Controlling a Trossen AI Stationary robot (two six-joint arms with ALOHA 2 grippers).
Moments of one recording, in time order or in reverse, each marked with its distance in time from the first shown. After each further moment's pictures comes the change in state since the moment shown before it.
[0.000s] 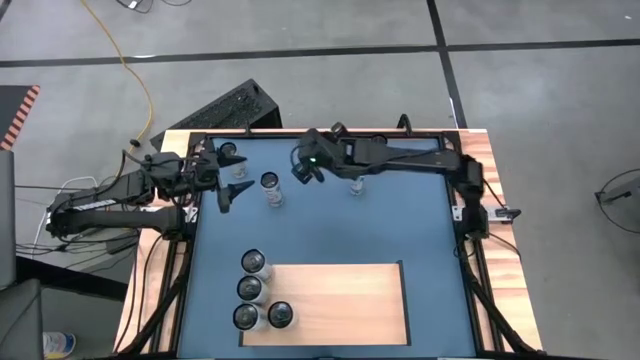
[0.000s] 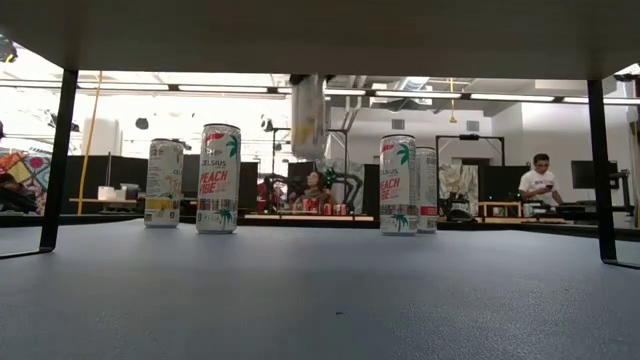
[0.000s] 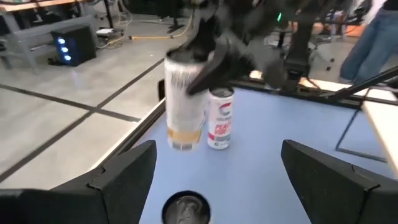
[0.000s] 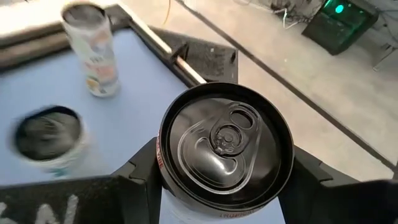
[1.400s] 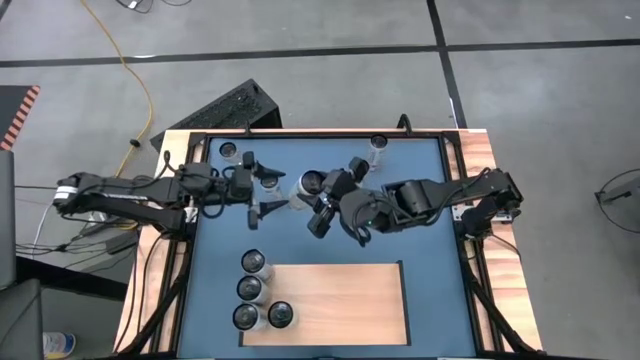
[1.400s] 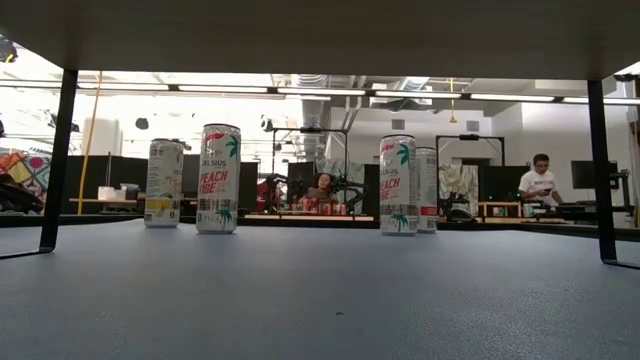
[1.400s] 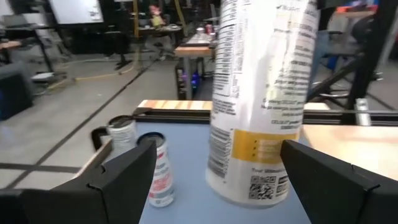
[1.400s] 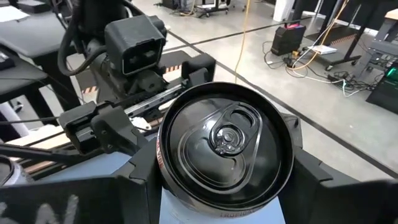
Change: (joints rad) left arm -0.173 0.353 0.001 0.487 0.052 0.078; right arm 0.402 -0.196 0.001 0.110 0.164 0.044
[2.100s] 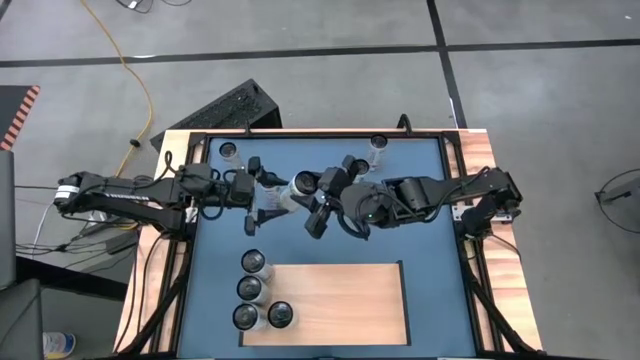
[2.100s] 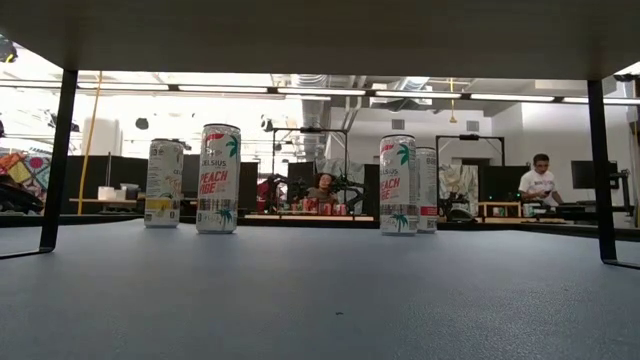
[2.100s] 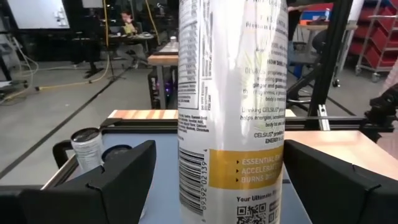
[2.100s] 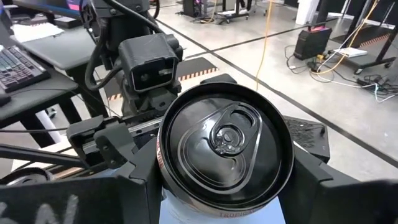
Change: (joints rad) left arm -0.002 0.012 0.000 0.042 0.114 -0.030; right arm -0.021 0.000 0.000 0.087 -0.107 -0.026
